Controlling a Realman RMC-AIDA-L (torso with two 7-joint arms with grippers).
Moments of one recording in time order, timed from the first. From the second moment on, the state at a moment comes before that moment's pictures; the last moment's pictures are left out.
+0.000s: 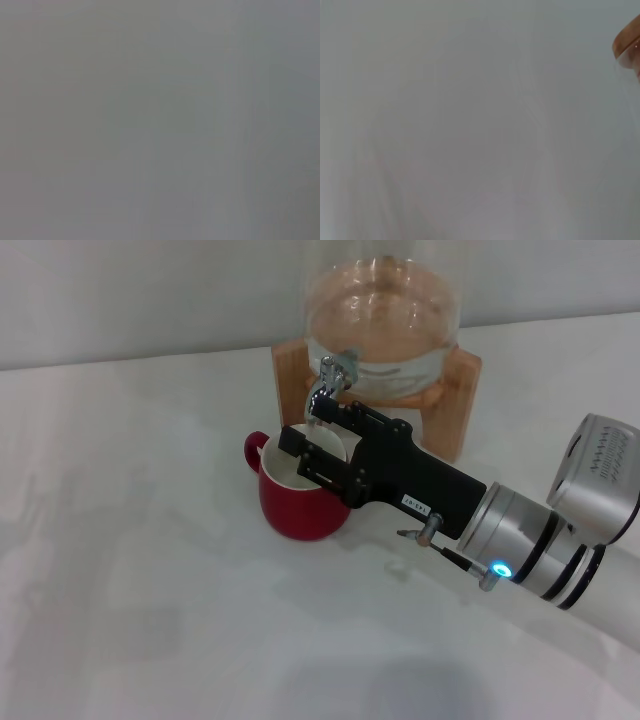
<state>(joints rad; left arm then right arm) -0.29 -2.09 1.88 0.28 -0.43 1.22 -0.05 0.65 2.03 -0.14 0.35 -1.83 -1.41 0.46</state>
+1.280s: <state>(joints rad) -0.29 -2.08 1.89 0.28 -0.42 1.22 -0.05 0.62 2.02 -0.13 0.34 -1.82 -1.43 0.46</state>
